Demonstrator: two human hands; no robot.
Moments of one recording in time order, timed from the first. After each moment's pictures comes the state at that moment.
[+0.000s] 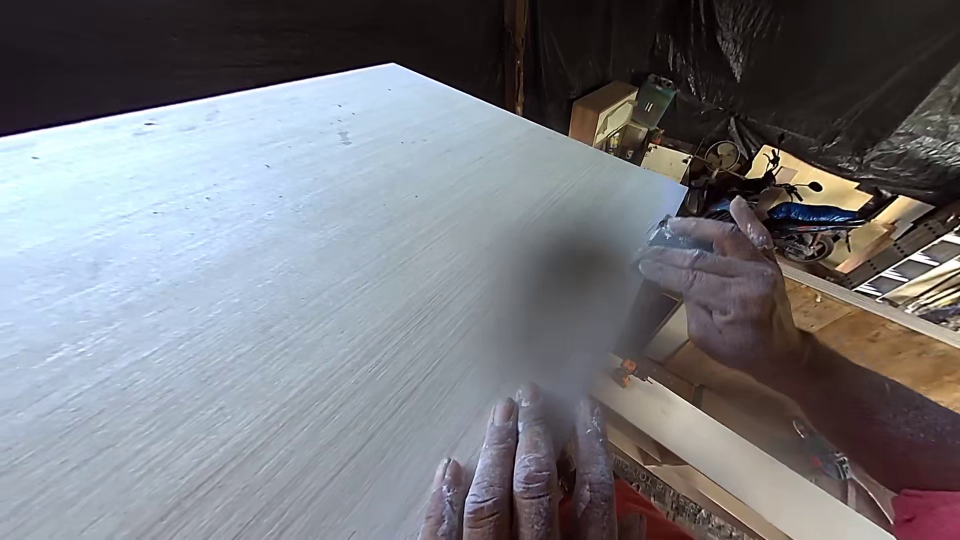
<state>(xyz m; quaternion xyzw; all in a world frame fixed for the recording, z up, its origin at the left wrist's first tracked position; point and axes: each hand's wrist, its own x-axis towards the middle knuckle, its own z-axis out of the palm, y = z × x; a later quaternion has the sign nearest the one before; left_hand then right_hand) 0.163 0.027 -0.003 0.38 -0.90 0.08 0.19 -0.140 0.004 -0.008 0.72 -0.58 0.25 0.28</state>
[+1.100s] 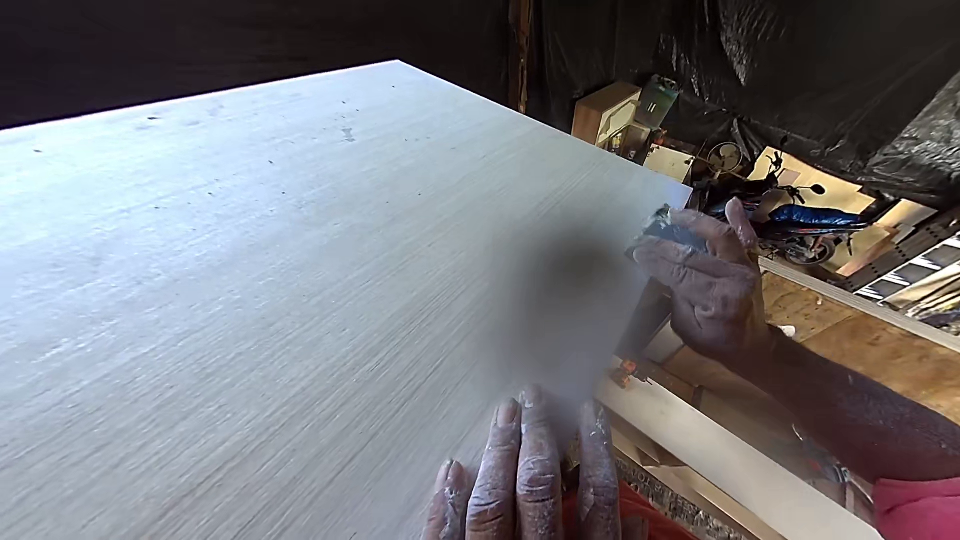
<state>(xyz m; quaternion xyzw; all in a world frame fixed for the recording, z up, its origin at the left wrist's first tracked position) 0.160 0.025 -0.004 0.38 -0.90 0.09 0.19 -0.147 -0.015 -0.027 0.71 -0.57 0.27 0.32</state>
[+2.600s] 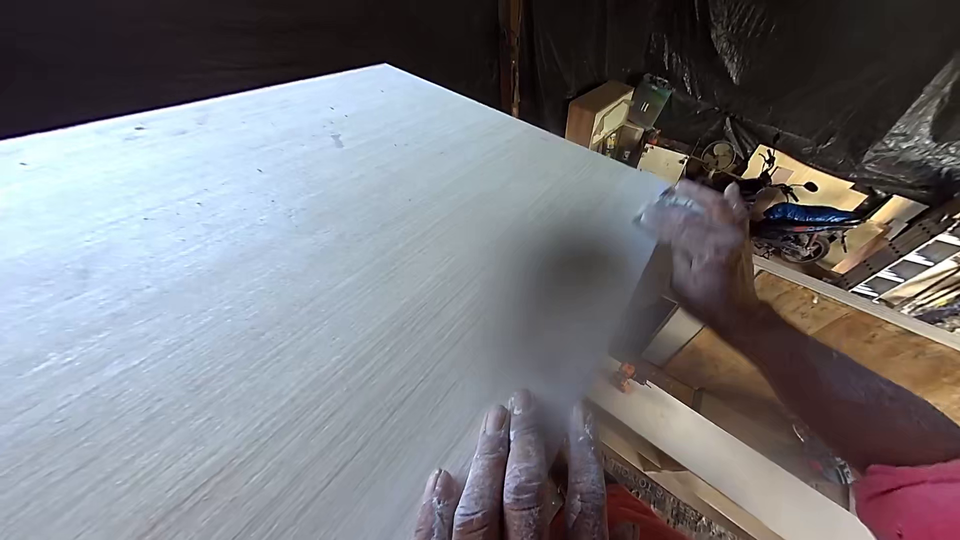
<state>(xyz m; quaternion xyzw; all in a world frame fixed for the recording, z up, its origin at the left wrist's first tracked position) 0.161 0.025 -0.004 0.38 -0.90 0.08 0.20 -0.167 -0.026 -0.024 0.66 -0.64 0.27 0.28</state>
